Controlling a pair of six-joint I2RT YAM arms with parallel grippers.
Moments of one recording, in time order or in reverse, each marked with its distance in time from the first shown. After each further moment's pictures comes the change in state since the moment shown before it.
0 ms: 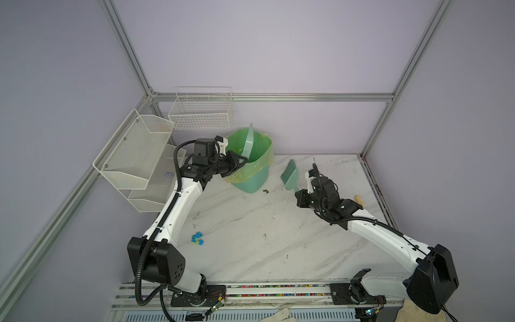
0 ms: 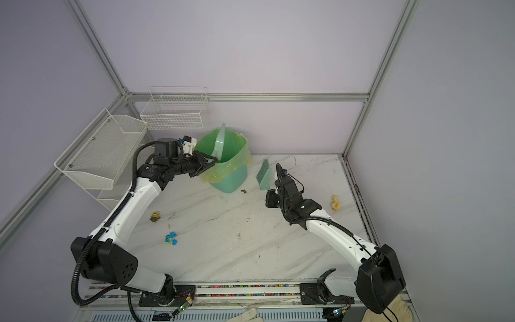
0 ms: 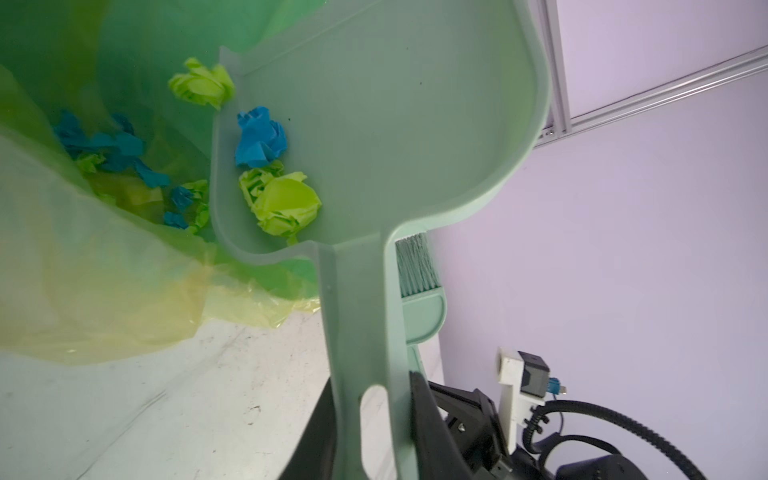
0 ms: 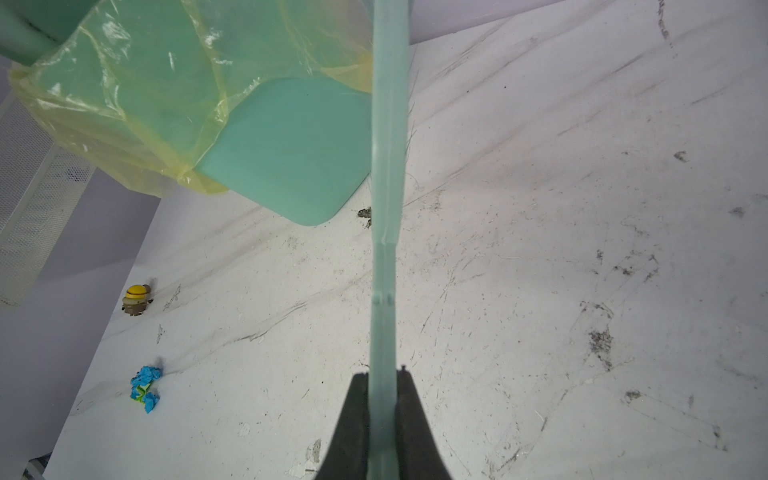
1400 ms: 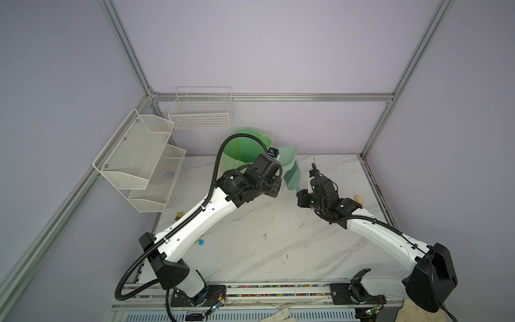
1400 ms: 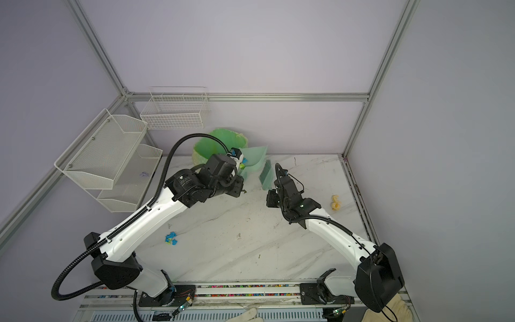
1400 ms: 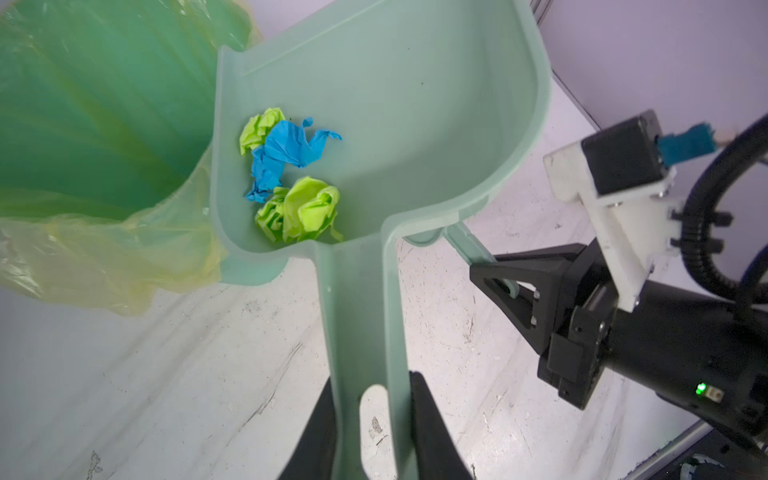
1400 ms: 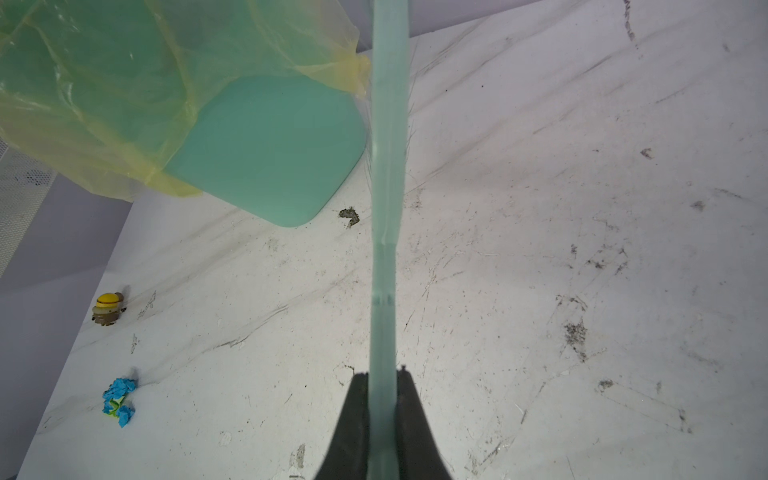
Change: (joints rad) left arm -0.647 0.058 0.369 -0.537 -0.895 0.492; right arm 0.000 0.013 0.011 -0.032 0.044 -0.002
